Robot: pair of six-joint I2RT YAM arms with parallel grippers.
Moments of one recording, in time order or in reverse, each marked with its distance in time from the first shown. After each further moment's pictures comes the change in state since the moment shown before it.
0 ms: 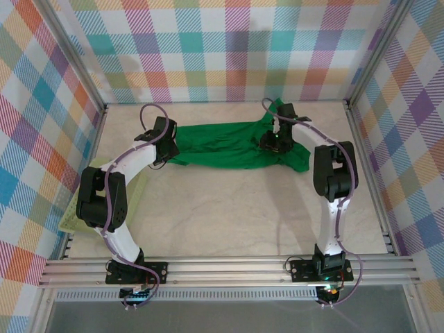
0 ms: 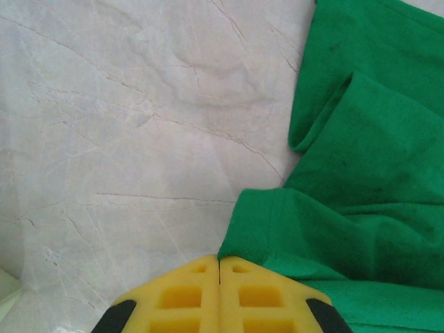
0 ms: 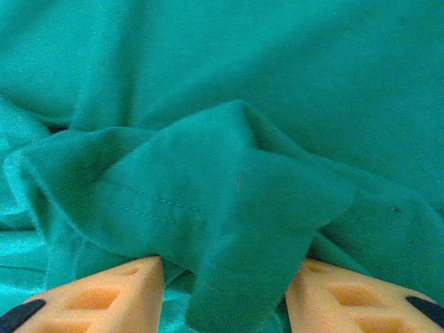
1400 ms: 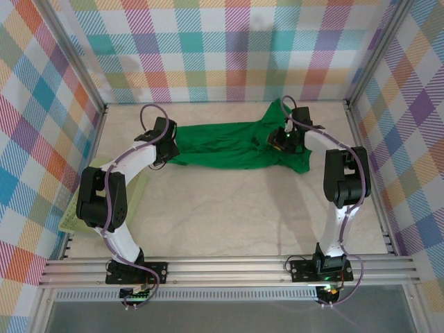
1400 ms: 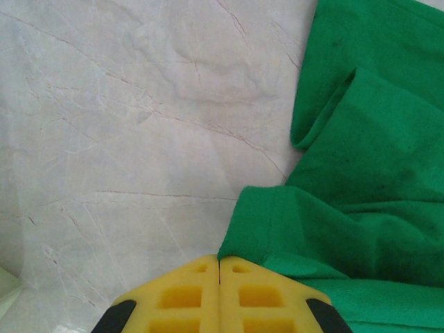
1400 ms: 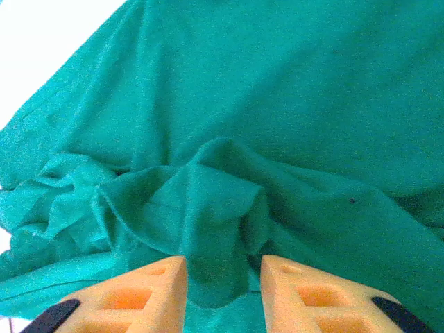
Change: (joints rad) left arm 0.000 0.000 -0.005 0.000 0.002 0.000; right arm -0.072 -0.119 -0.197 0.259 -0.136 0.217
